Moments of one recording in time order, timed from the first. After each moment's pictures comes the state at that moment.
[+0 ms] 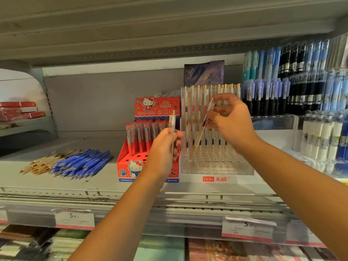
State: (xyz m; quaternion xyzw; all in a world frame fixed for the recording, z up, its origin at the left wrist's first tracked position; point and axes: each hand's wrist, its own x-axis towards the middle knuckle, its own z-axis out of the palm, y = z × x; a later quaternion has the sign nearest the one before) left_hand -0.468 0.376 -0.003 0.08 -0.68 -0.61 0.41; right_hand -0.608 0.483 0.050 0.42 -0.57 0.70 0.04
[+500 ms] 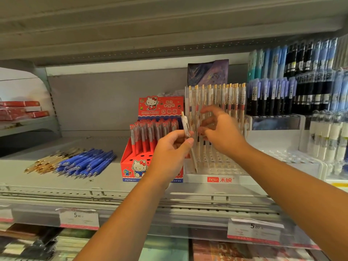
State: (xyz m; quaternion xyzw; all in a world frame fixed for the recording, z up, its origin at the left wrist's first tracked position) left_hand -0.471 0.376 -0.007 0.08 -0.73 -0.53 0.42; right_hand -0.617 0.454 0.026 0.48 -0.69 0.54 0.11
